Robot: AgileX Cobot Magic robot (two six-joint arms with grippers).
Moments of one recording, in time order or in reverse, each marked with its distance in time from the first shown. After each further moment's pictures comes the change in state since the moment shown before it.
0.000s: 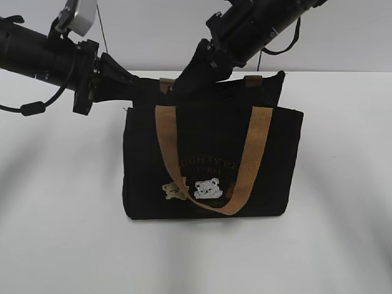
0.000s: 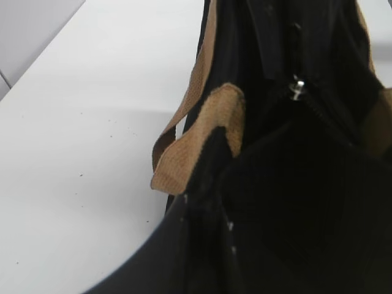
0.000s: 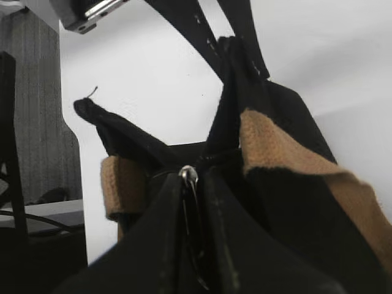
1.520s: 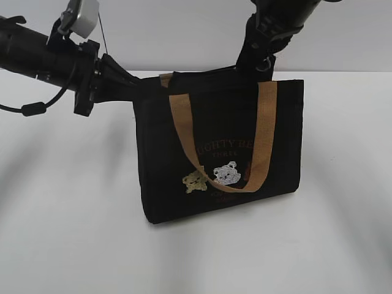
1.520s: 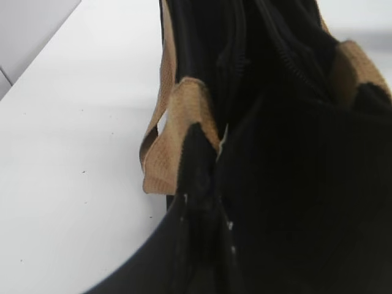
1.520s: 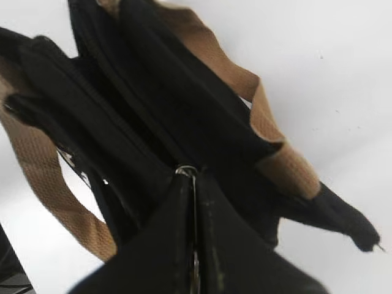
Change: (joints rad) left arm -0.007 0.000 -0.002 0.020 -0.021 0.001; right arm -0.004 -0.101 -0.105 -0.530 0.041 0.355
